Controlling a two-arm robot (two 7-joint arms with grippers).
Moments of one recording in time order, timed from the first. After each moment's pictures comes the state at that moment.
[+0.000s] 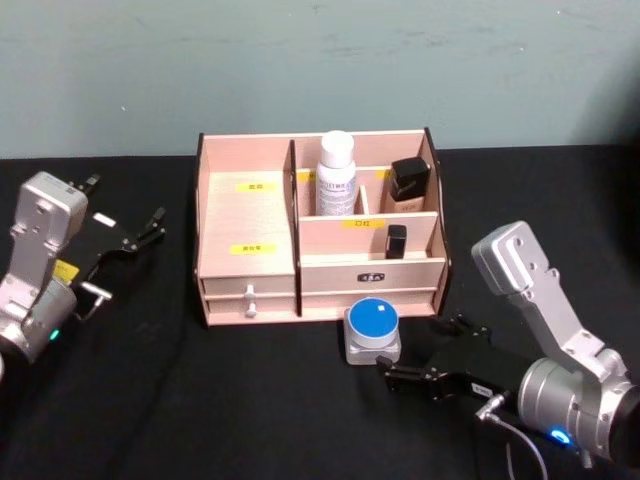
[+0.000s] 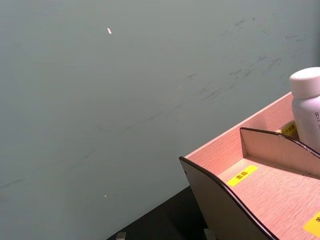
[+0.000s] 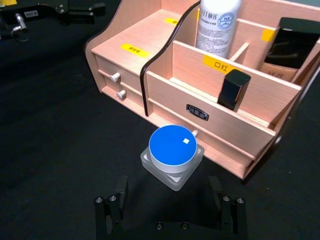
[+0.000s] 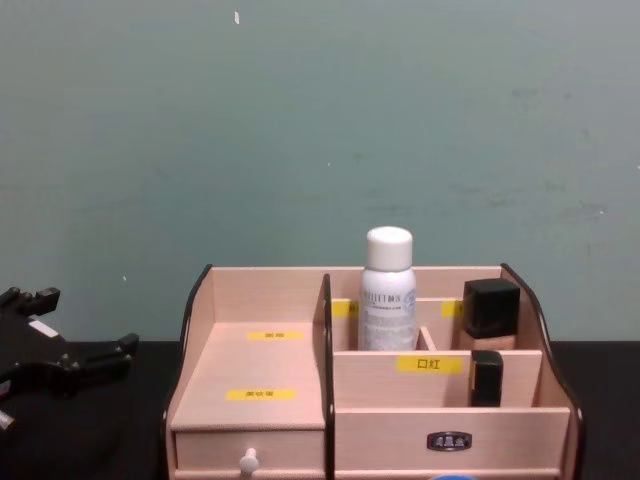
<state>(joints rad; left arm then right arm) -0.20 0.60 0.45 -1.41 -0.25 -0.12 0.03 -0.12 0.51 -0.32 -1.97 0.32 0.59 0.26</state>
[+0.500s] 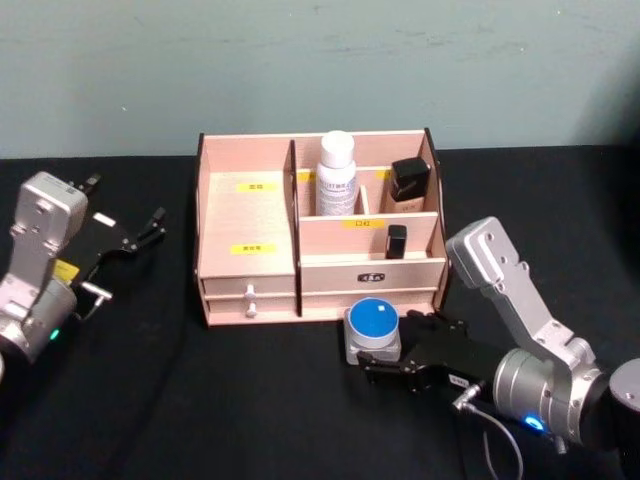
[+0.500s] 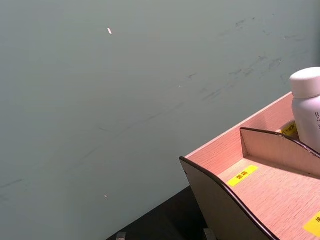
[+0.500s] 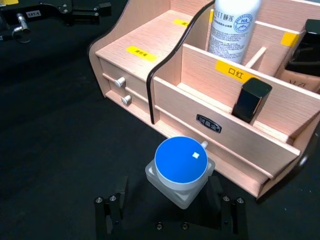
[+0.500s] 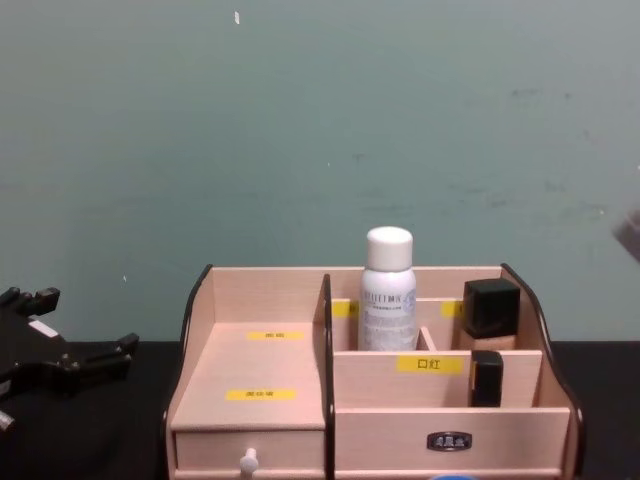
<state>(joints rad) -0.20 0.60 0.45 -1.41 -0.25 -0.12 0.03 -0.05 0.47 -0.37 -1.88 0.29 0.58 0.30</state>
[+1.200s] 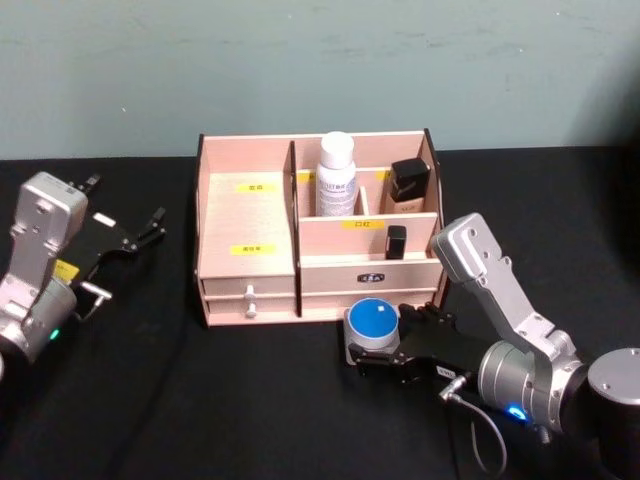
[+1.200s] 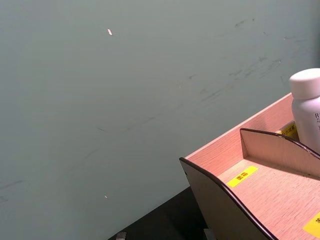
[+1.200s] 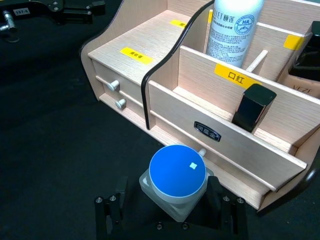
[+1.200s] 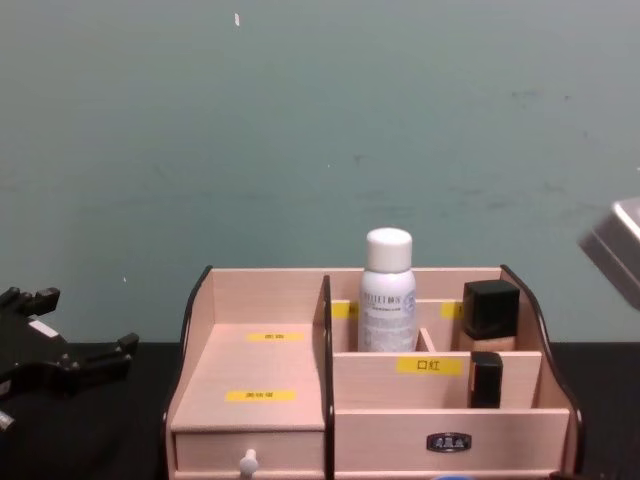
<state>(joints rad) -0.20 0.60 0.45 -1.41 -0.25 -0.12 0.03 0.00 0.43 -0.38 -1.82 0.25 0.56 0.31</state>
